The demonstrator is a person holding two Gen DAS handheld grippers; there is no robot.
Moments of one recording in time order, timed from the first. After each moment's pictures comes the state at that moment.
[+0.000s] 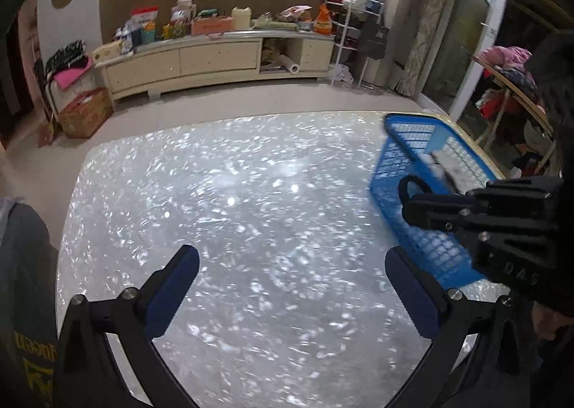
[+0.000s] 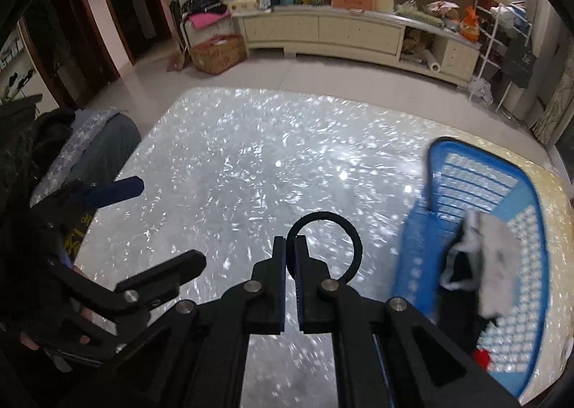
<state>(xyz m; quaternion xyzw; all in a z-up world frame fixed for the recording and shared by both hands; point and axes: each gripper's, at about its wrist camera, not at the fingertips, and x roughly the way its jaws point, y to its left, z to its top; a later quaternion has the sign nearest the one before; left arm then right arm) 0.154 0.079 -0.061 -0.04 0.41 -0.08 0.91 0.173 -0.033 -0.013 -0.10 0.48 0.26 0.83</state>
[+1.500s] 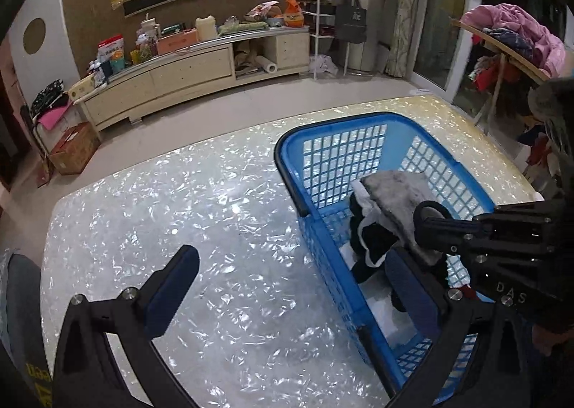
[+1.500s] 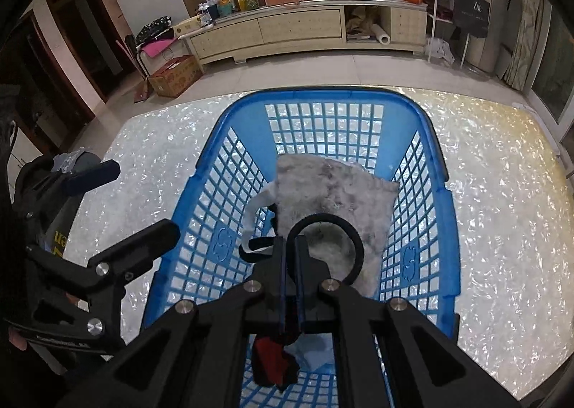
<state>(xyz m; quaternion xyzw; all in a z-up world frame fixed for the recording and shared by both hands) 0.235 -0.064 -0.069 0.03 0.42 -0.08 0.90 0.214 -0.157 -0.034 -0.02 0.50 0.20 0.84</state>
